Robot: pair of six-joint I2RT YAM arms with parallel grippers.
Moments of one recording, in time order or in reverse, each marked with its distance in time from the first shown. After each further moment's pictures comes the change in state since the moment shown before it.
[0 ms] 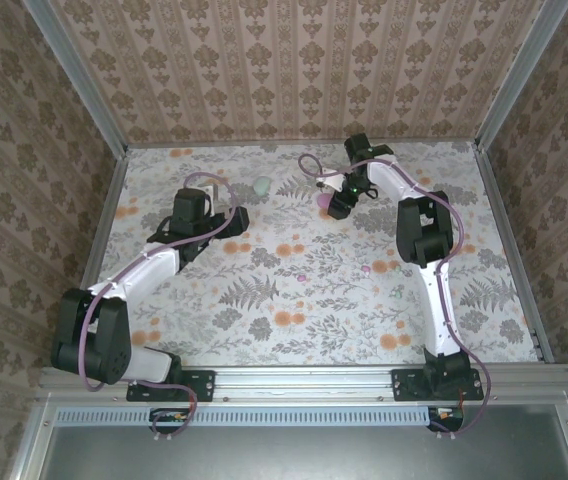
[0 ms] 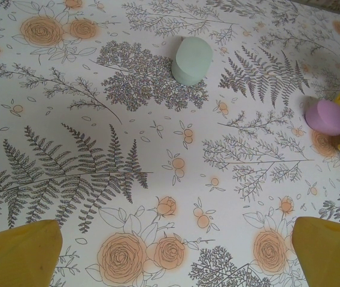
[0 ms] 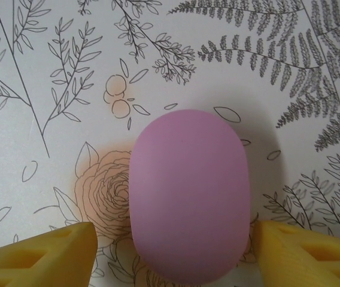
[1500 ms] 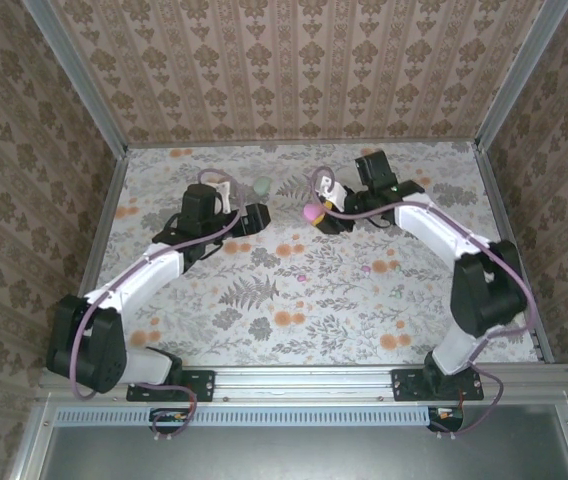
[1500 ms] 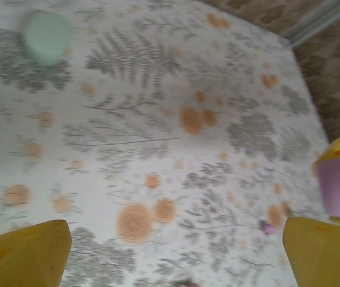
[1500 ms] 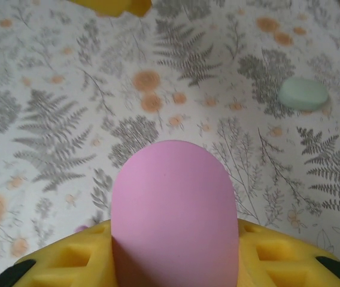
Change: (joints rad) left arm -0.123 -0.057 0.055 0.002 0.247 -0.190; right arm 0.123 -0.829 -0.877 0.495 -0.307 0.230
